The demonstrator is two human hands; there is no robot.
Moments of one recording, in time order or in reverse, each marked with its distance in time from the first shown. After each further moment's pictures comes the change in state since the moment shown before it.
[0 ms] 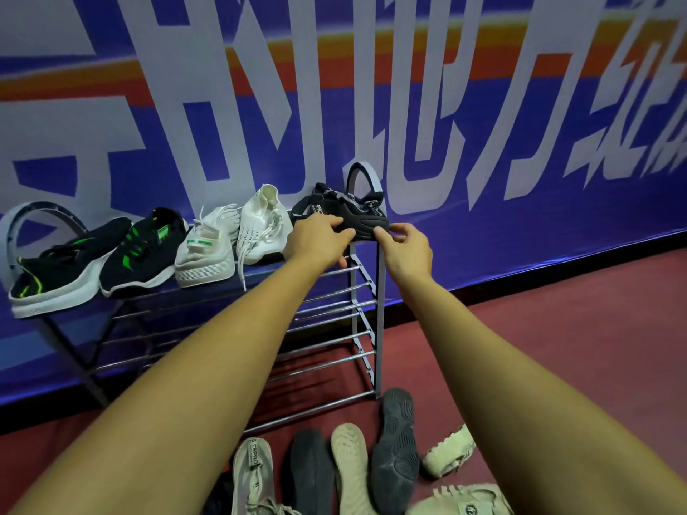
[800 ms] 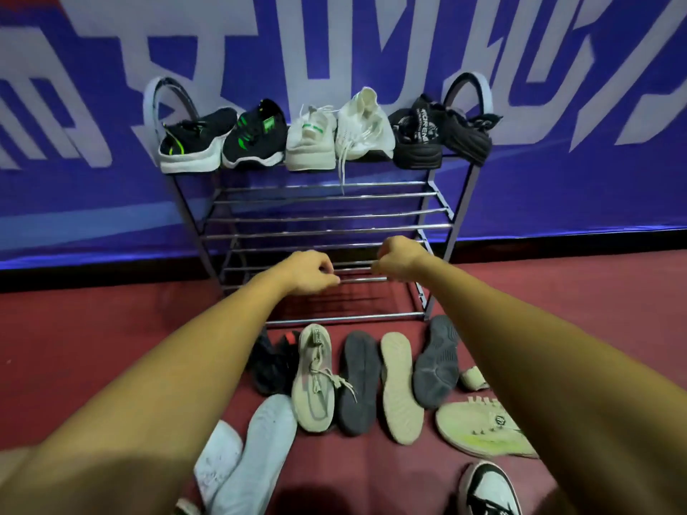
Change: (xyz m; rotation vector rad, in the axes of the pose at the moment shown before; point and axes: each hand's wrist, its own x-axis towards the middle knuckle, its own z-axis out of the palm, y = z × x) left_hand -0.149 -0.194 -0.033 0.269 -0.422 -0.143; right_hand -0.134 0.037 0.079 -0.869 -0.784 -0.082
